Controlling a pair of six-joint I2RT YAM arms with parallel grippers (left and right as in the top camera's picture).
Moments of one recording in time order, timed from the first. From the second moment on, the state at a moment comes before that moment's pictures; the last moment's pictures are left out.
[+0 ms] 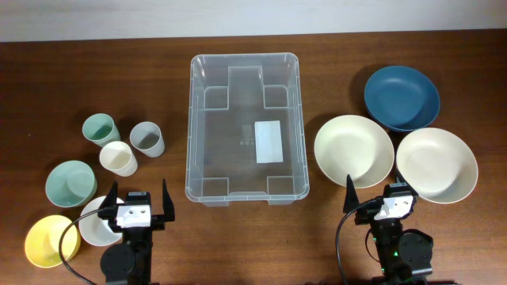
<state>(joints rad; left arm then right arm) 0.07 0.01 0.01 -0.08 -0.01 0.16 0.10 0.01 0.01 -0.07 0.02 -0.04</state>
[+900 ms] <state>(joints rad) 0.07 0.01 0.01 -0.08 -0.01 0.16 0.10 0.01 0.01 -0.07 0.02 -0.04</state>
